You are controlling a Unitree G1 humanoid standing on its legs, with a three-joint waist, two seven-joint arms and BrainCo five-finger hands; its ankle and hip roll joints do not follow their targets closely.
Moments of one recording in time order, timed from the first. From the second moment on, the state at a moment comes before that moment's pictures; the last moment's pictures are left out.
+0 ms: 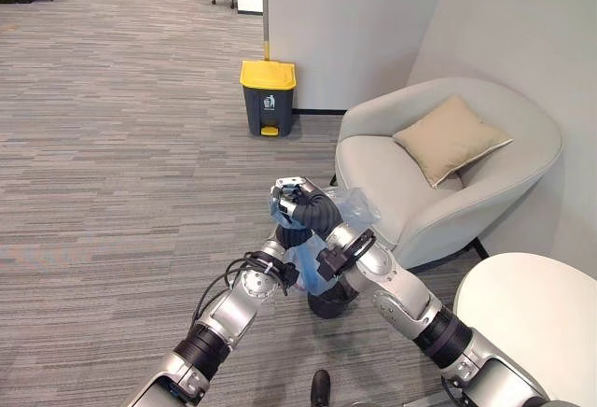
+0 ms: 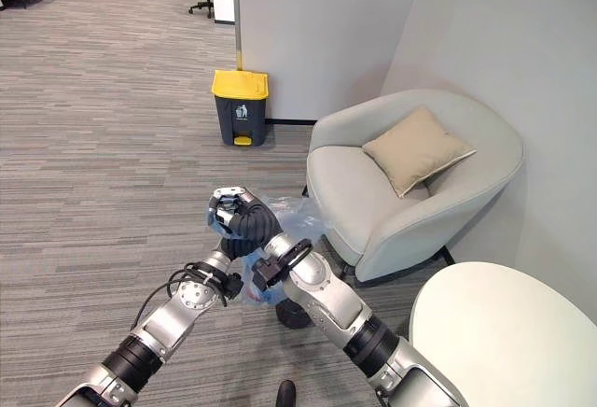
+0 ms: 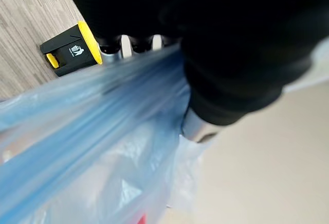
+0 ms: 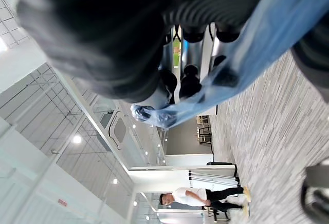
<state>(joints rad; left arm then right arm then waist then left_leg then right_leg) -0.29 0.33 -0.50 0.23 0.02 -0.05 0.19 -0.45 -0.21 0.68 0.03 0.55 -0.08 0.01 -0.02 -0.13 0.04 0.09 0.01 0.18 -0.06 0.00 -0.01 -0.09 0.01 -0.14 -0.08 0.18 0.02</state>
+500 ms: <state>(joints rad) -0.12 0.36 -0.31 0.16 -0.02 -0.06 0.20 -0.45 -0.52 0.49 -0.15 -0.15 -0.09 -0.08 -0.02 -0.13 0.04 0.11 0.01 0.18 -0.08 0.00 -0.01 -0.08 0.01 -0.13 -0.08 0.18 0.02</state>
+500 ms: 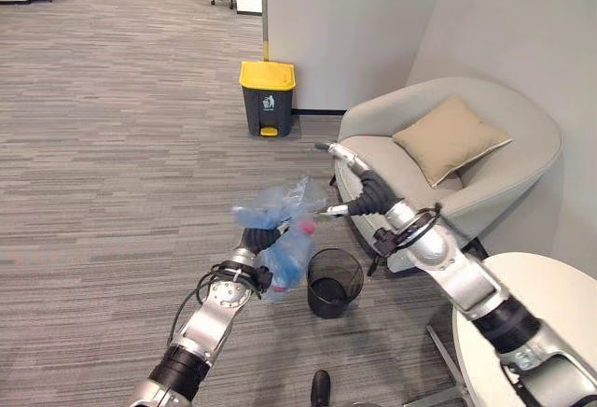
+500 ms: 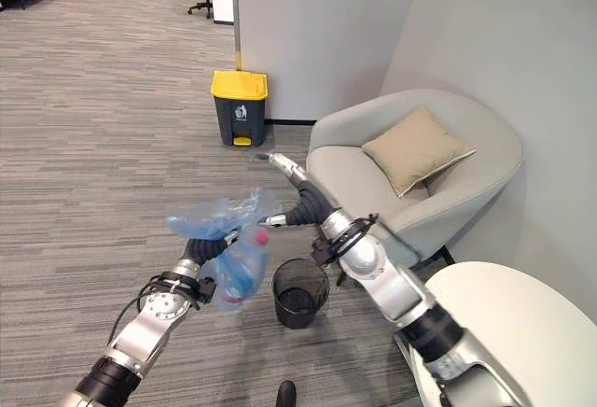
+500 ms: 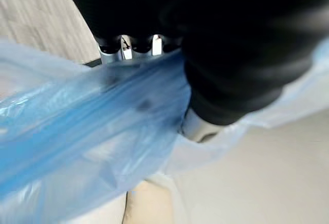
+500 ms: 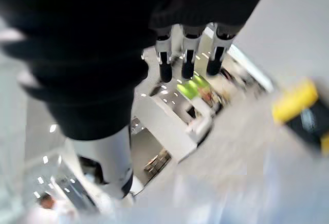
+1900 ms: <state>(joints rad) 0.18 0.39 0.07 0.42 -0.10 -0.04 0.07 0.16 -0.45 0.04 0.42 -0.04 -0.02 -0.03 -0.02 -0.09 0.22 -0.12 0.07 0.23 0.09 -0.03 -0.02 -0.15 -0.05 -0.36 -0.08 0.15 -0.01</state>
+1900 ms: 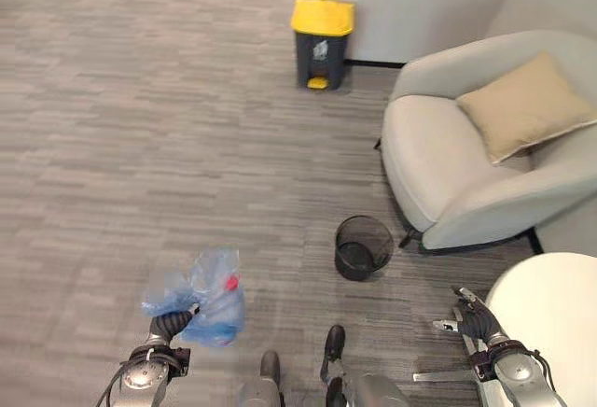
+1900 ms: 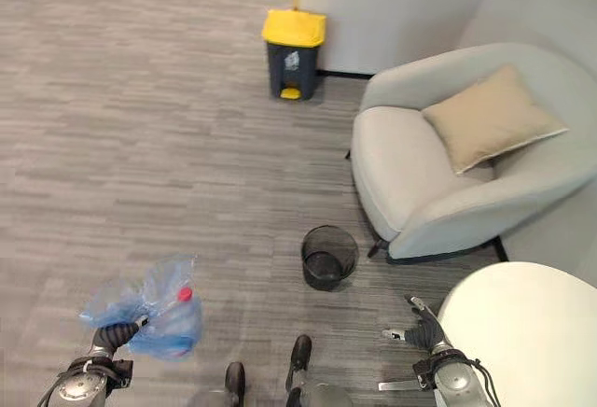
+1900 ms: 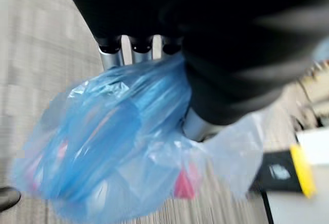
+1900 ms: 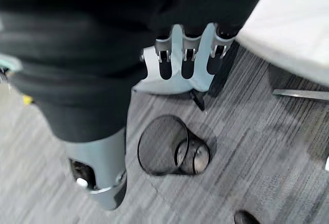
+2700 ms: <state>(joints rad) 0.11 0.40 -0.01 0.45 -0.10 -0.03 0.07 0.13 -0.36 0.07 0.48 0.00 -0.01 -0.06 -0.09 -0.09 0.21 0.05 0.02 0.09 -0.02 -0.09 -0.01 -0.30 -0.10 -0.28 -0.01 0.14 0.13</state>
